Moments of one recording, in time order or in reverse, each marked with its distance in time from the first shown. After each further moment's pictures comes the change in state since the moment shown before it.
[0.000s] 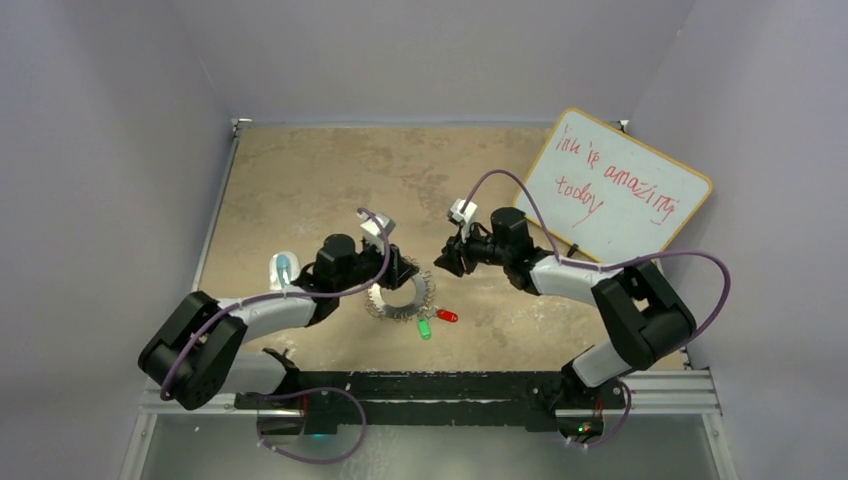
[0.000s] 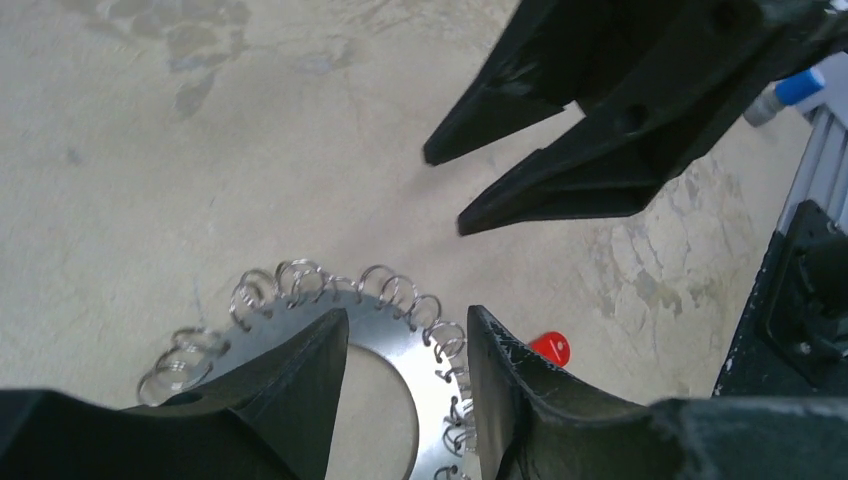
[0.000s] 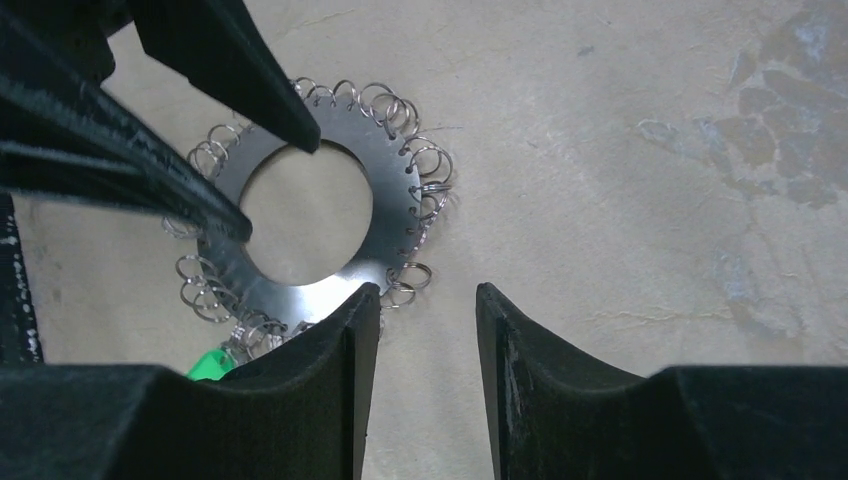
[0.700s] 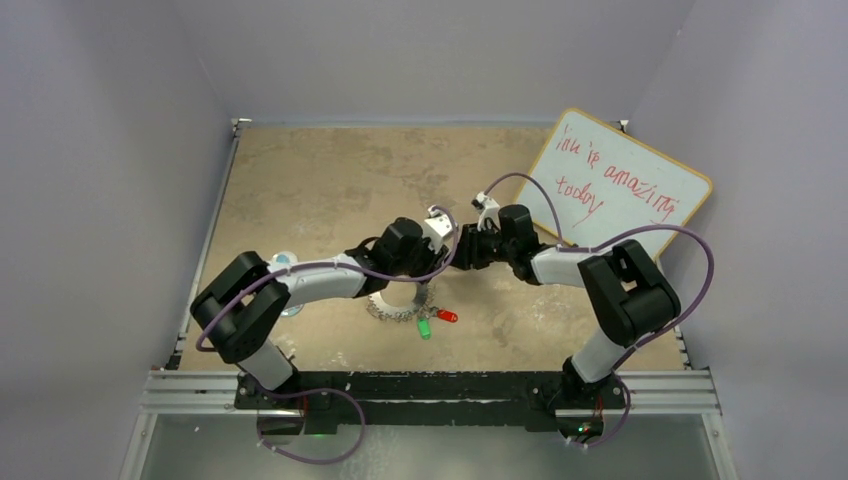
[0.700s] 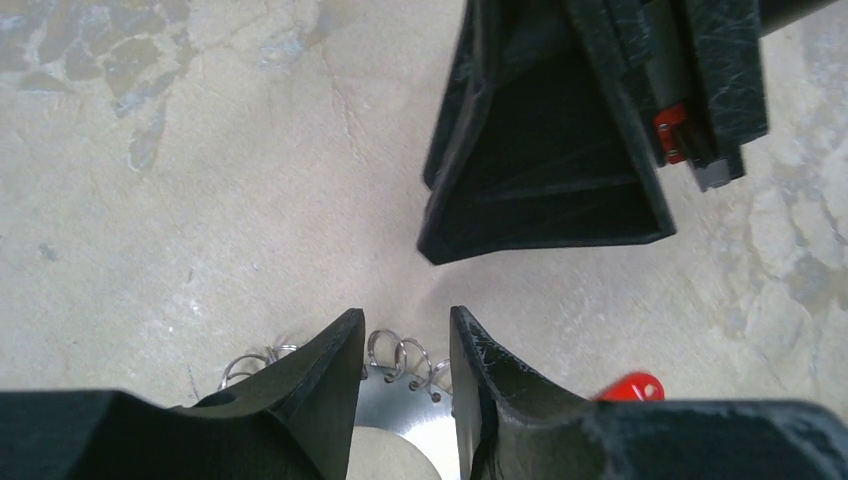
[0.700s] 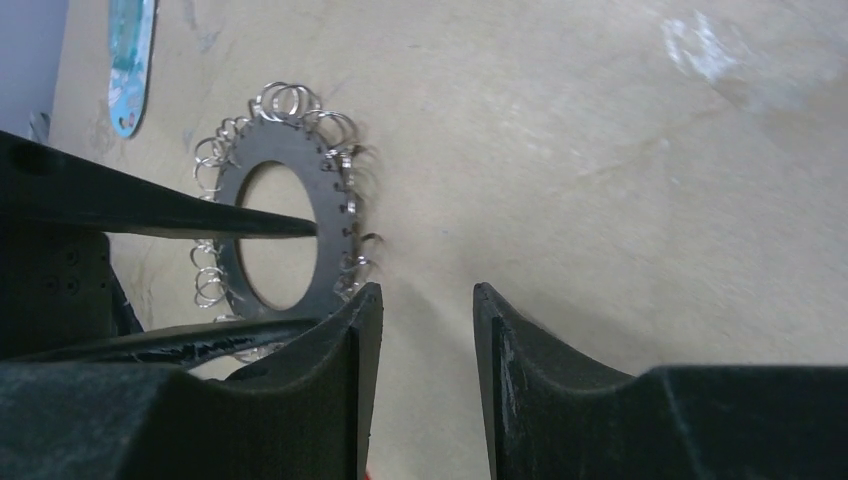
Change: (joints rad) left arm -0.248 0.303 0.425 -0.402 -0.261 0.309; right arm -0.100 0.131 0.025 -0.032 0.024 0.467
